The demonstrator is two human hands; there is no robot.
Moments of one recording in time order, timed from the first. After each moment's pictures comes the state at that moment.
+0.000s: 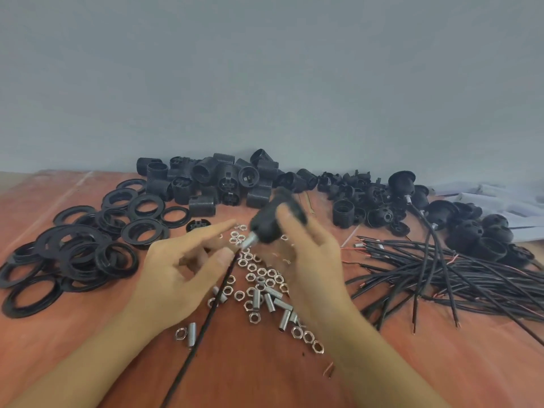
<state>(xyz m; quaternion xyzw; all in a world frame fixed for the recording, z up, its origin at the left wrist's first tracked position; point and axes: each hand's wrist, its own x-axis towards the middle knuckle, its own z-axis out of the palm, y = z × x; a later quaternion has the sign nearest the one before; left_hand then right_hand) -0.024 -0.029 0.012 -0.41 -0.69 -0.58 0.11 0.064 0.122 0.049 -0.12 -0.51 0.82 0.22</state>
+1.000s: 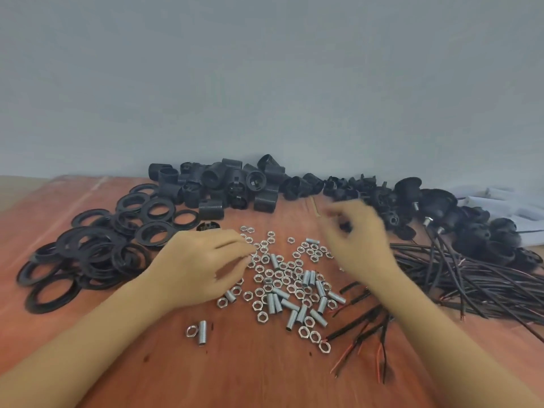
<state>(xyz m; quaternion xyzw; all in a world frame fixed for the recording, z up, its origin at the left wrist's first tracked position) -0.050 -0.027 0.025 -0.61 -0.70 -0.21 0.30 0.055 0.216 0.036 -0.13 -0.91 0.24 0.32</state>
